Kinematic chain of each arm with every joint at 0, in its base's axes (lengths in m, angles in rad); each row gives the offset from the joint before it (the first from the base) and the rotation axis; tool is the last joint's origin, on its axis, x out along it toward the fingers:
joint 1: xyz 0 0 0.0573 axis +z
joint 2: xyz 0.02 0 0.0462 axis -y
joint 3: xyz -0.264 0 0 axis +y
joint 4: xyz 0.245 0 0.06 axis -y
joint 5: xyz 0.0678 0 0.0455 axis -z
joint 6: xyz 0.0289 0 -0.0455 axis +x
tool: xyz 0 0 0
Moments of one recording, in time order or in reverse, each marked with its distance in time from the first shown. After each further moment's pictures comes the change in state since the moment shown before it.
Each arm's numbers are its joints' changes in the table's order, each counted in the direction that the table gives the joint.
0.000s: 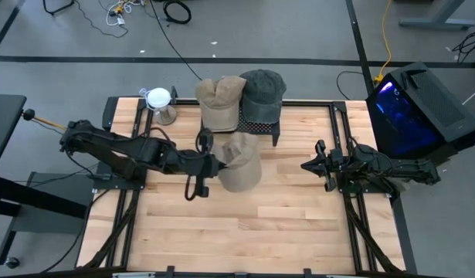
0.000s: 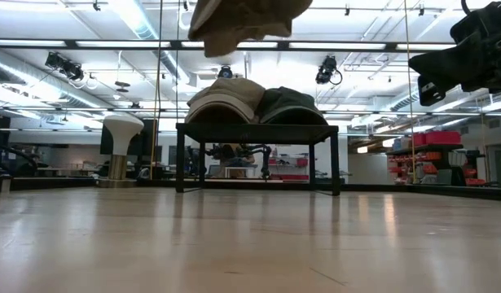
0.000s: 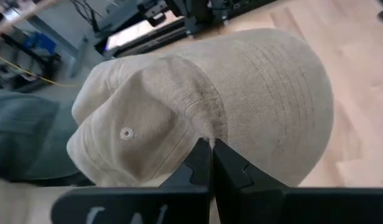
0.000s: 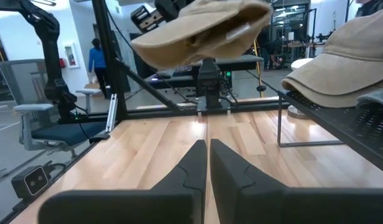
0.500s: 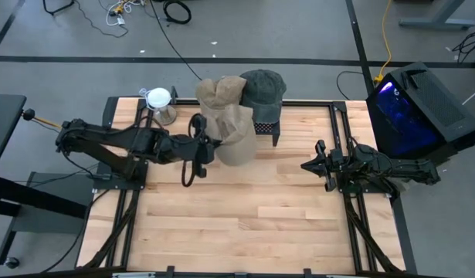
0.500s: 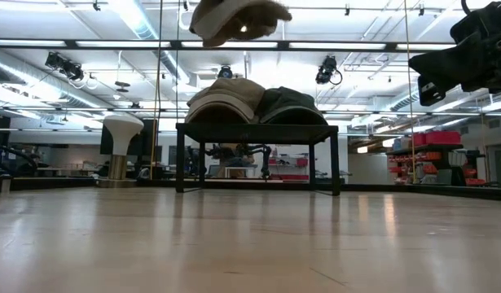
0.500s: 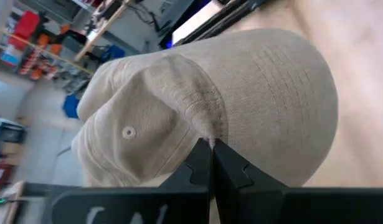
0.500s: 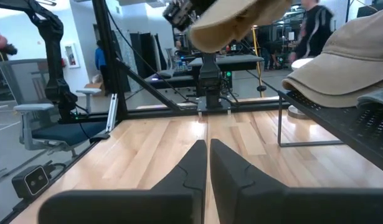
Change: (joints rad) left arm 0.085 0.063 0.000 -0.006 -0.185 0.293; right arm 0.000 0.000 0.000 0.000 0.000 0.000
